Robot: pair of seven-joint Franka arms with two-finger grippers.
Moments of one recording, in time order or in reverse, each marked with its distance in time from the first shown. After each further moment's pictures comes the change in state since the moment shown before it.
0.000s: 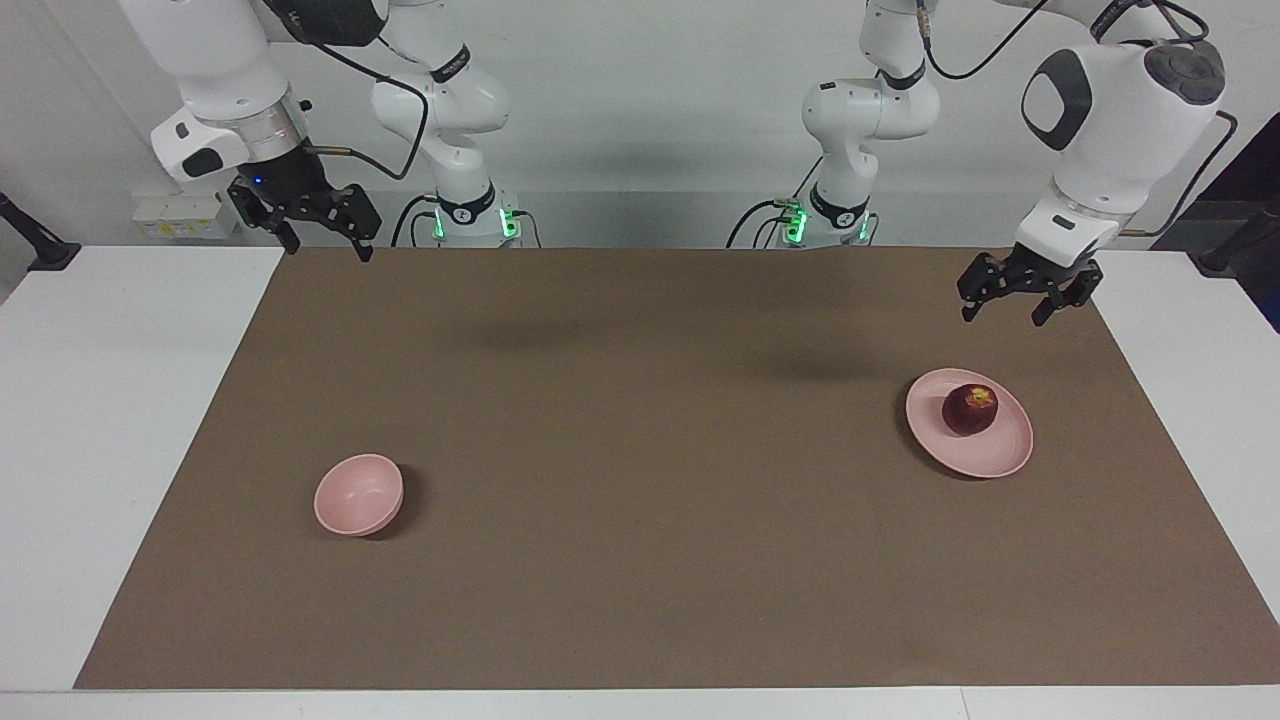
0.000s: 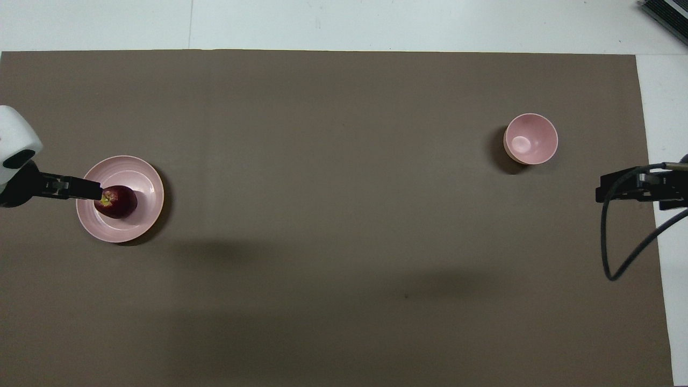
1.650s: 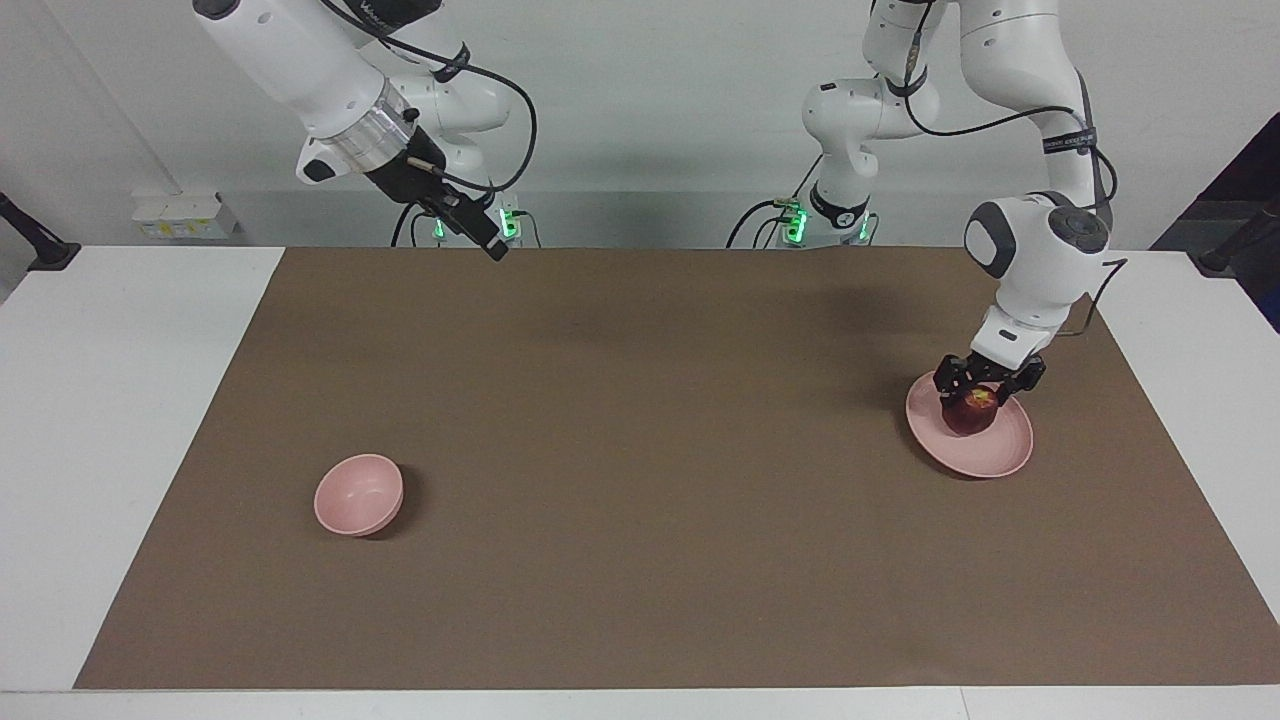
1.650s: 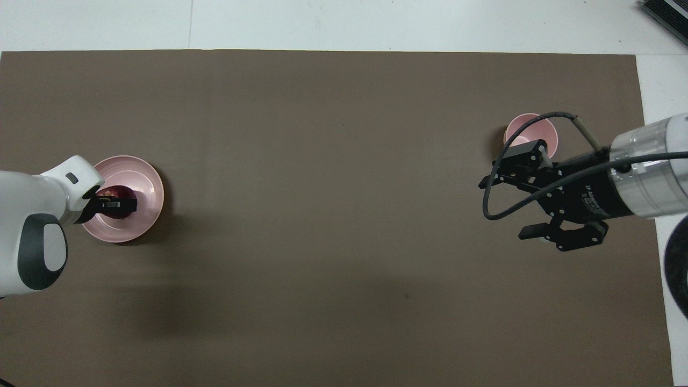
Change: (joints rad) left arm 0.030 0.156 0.052 -0.350 0.001 0.582 0.009; right arm 0.118 0.011 0.043 -0.032 0.455 0.057 0.853
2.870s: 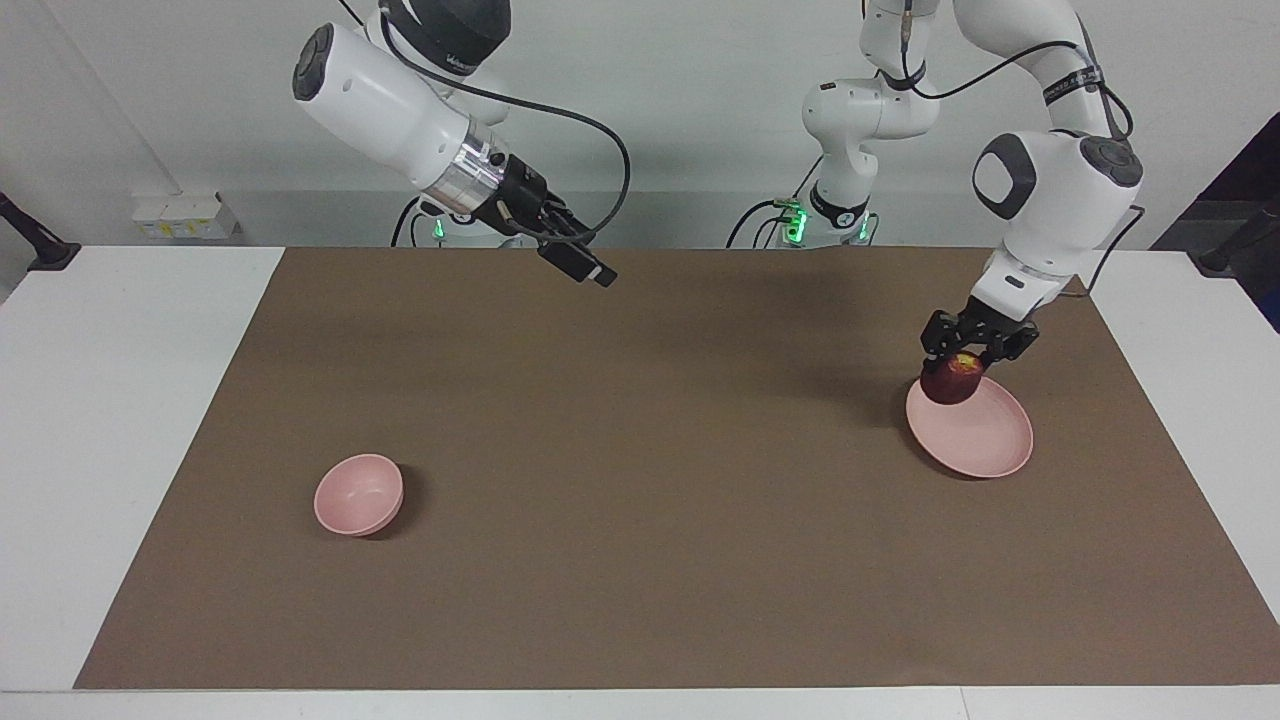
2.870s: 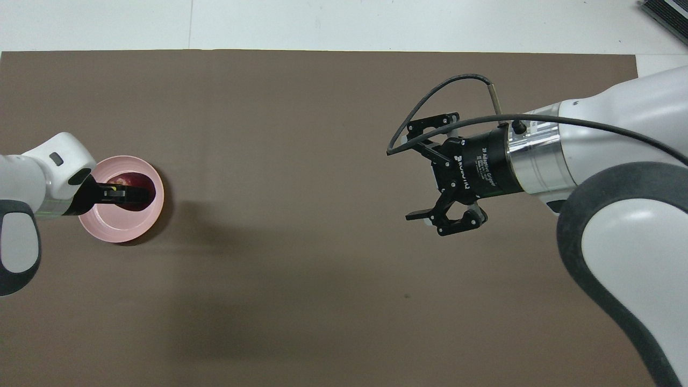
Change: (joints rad) left arm -0.025 -0.147 -0.111 0.135 -0.213 -0.300 0.007; right arm 0.129 0.109 0.003 -0.009 0.299 0.254 0.356
